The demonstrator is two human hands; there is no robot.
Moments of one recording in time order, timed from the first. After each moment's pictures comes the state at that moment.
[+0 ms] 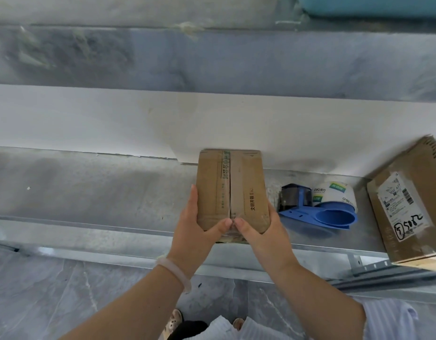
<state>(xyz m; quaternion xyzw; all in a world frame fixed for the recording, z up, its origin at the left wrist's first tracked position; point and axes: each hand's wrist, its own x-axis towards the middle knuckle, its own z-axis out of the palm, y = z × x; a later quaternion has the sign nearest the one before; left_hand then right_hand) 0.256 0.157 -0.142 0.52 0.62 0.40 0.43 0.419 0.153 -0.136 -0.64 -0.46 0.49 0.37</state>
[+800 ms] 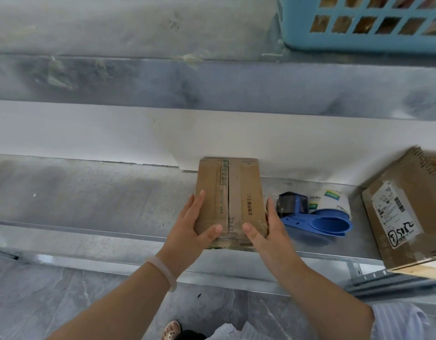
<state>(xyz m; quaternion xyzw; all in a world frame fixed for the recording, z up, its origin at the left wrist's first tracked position) 0.233 0.162 -0.141 0.61 0.59 0.32 0.42 0.437 0.155 -0.128 -0.63 -0.52 0.49 0.30</state>
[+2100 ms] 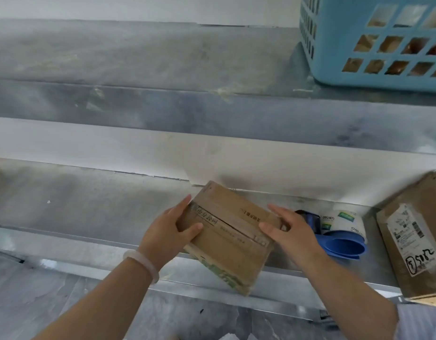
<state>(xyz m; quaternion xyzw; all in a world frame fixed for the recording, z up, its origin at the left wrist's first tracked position) 0.175 0.189 -0.117 0.62 0.68 0.24 0.30 0.458 0.205 -0.111 -0.65 -0.55 0.46 0.27</state>
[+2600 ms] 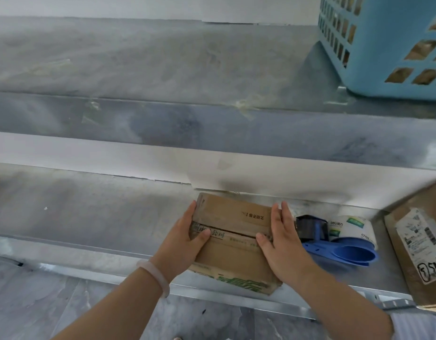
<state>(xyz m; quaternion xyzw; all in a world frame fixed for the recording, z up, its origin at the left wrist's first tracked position) 0.189 0.196 -0.127 0.58 0.65 0.27 0.41 0.425 0.199 -0.119 -0.65 -0.67 0.34 0.12</state>
